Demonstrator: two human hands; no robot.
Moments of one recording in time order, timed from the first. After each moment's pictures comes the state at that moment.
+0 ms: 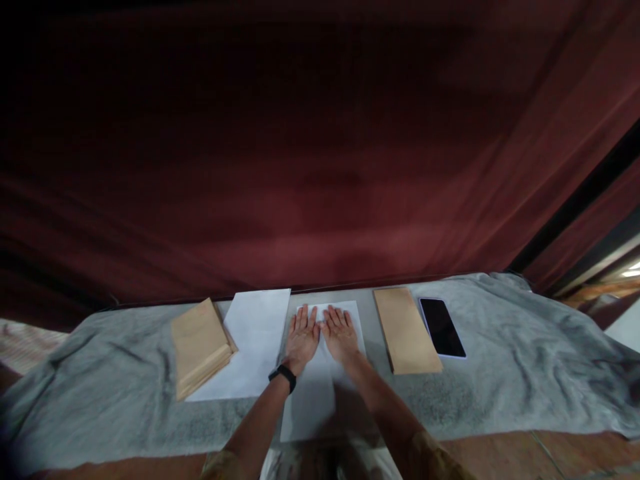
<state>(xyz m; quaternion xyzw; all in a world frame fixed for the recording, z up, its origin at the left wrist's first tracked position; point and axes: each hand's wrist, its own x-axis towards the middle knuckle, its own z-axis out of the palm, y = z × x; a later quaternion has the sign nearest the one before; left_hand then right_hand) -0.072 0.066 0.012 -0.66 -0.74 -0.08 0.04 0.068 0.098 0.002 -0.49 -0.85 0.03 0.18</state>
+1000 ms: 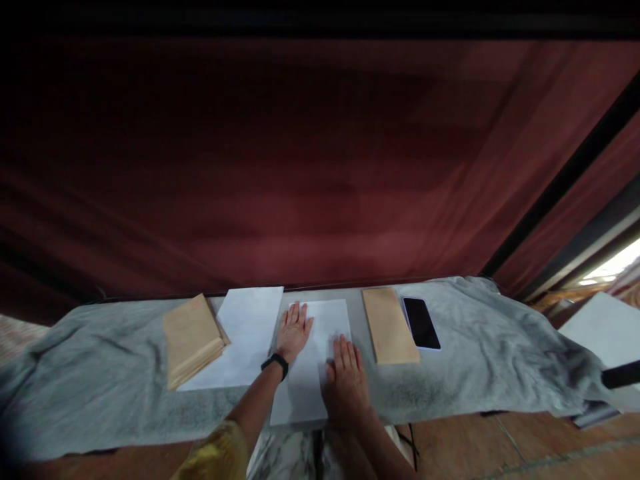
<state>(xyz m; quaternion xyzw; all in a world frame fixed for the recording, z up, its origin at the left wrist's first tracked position) -0.069 0.066 0.018 -0.66 -0.74 -0.10 0.03 0.141 -0.012 -0.015 -0.51 -0.83 -0.05 0.23</state>
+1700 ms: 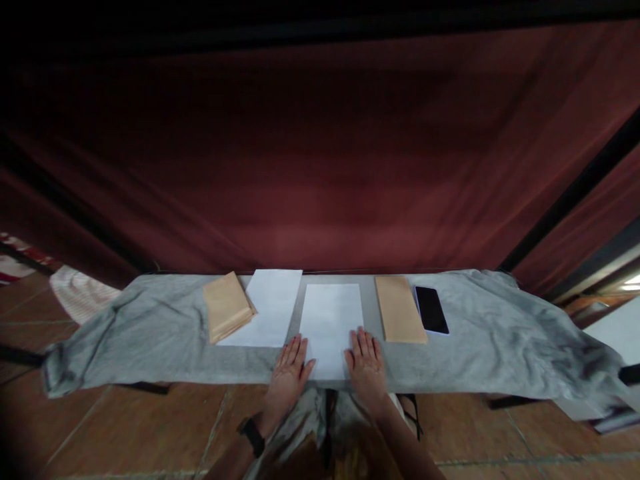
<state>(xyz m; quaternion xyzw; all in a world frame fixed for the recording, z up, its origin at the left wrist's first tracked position) -0.067 -0.130 -0.001 -0.70 -0.70 -0.16 0.06 0.169 -0.047 -0.016 -0.50 -0.84 -0.06 0.21</state>
